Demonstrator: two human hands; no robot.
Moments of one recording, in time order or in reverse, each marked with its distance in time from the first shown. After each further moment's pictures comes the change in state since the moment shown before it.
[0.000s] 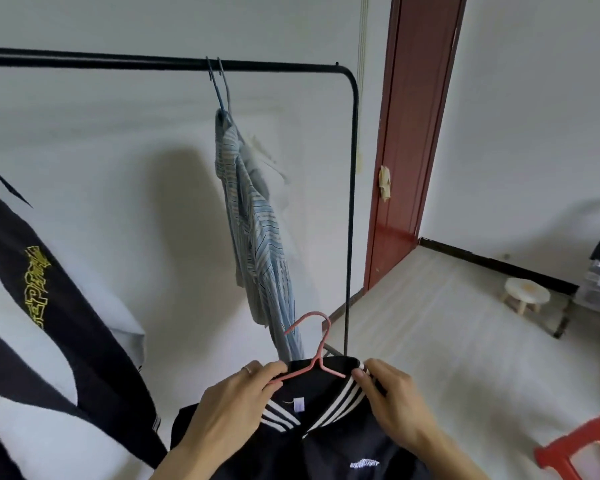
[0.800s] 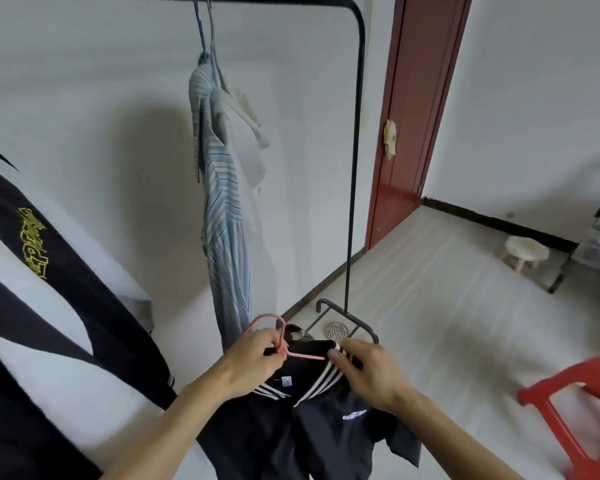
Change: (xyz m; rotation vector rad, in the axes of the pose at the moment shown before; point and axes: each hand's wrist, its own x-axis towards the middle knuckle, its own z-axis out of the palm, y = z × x) left_hand 0.005 0.003 0.000 -0.408 -0.465 -0.284; right_hand -0.020 0.001 0.037 -0.059 -0.206 0.015
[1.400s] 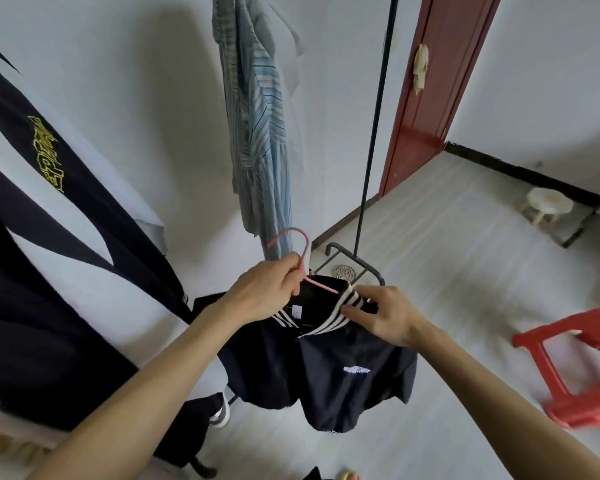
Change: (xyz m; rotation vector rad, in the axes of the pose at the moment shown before) left_hand -0.006 -0.002 0.000 0.103 0.073 0.044; right_hand -0.011 -0.010 -0.008 -0.004 -0.215 0.103
